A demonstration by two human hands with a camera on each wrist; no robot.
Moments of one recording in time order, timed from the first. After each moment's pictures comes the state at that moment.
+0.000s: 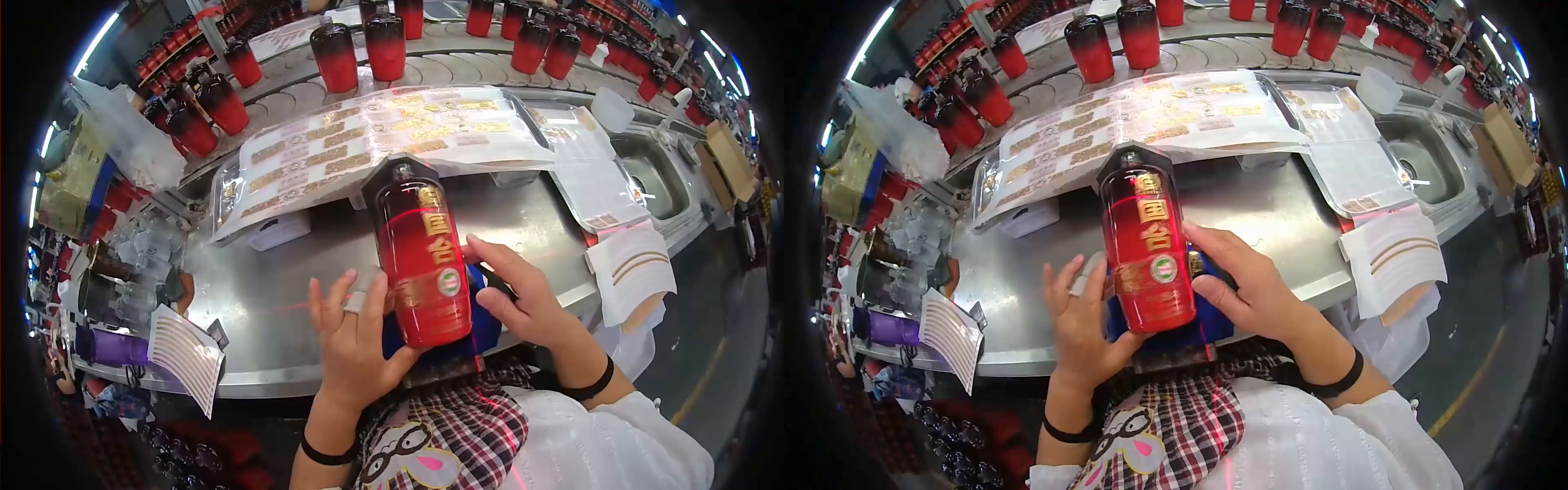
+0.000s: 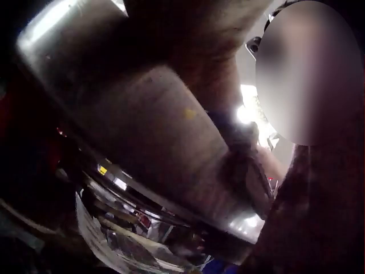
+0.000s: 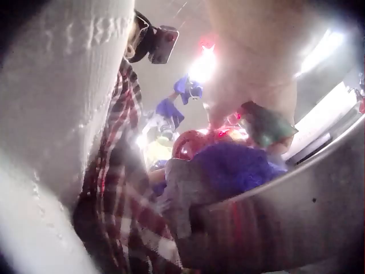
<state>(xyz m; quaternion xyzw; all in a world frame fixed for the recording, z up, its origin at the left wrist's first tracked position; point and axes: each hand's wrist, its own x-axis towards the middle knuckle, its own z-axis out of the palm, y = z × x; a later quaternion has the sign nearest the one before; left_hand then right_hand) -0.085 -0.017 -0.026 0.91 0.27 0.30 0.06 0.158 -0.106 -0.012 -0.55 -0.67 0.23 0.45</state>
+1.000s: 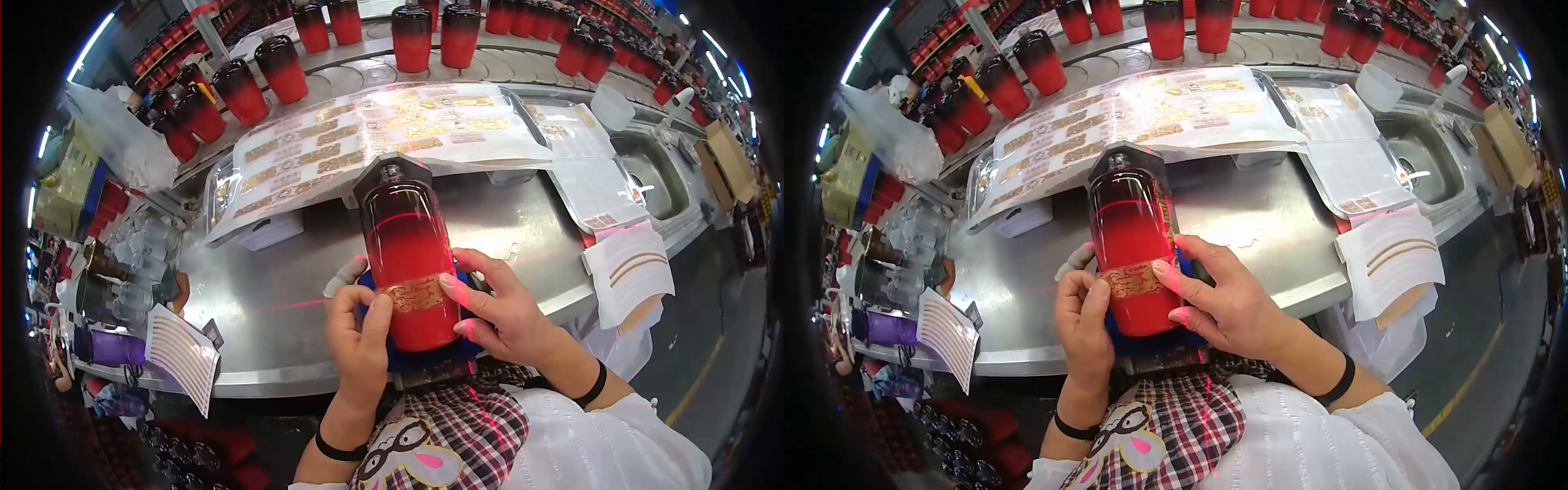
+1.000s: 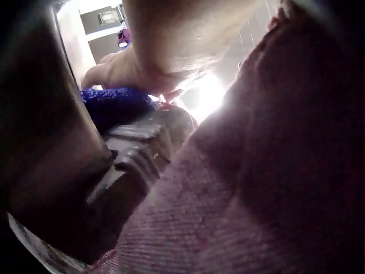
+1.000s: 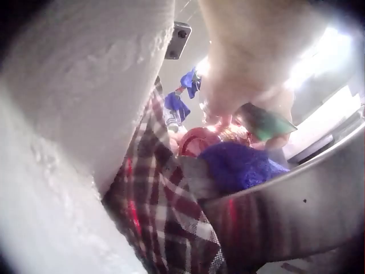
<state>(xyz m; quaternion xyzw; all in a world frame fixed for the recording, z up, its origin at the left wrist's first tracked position) -0.052 -0.022 -0.050 0.56 0.31 0.49 0.58 0.146 -0.110 -0.017 -0.53 -0.74 0.12 0.39</state>
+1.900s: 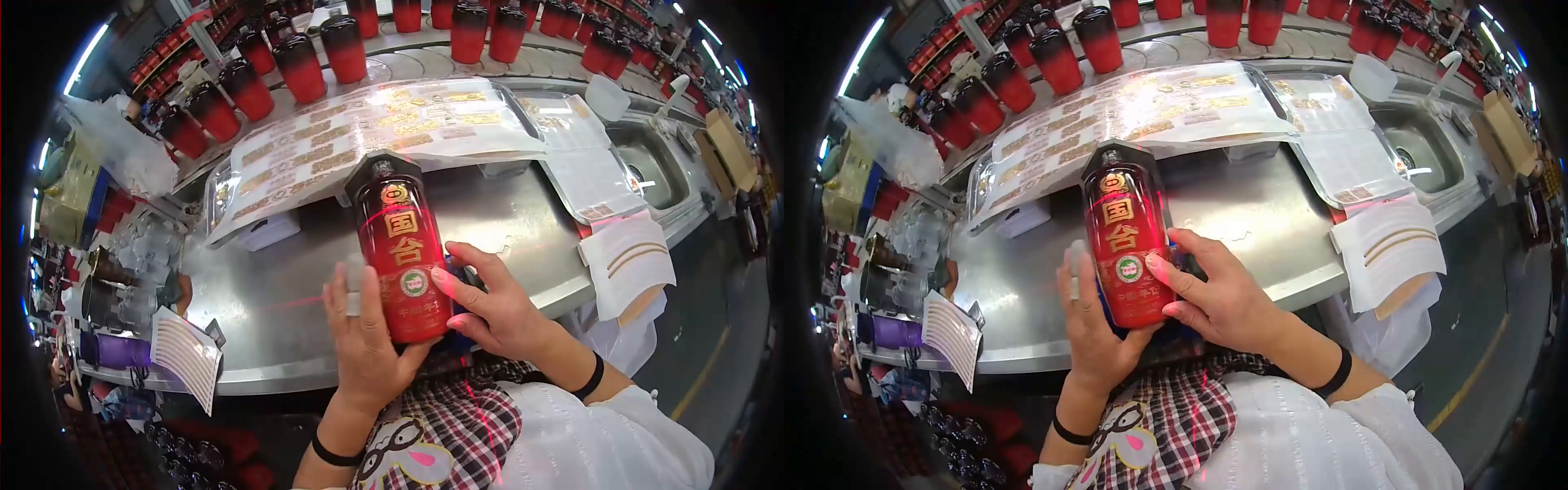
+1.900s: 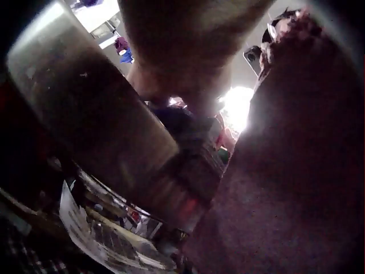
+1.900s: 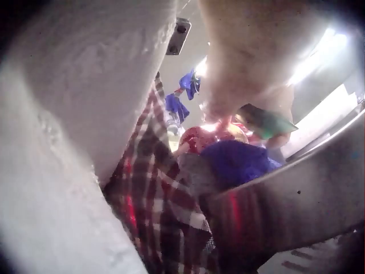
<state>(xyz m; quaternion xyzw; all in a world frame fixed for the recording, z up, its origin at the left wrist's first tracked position) -0.060 -0.041 -0.033 0.88 0.29 0.36 0.14 0.145 -0.116 -0.020 -0.54 -0.73 0.11 0.40</state>
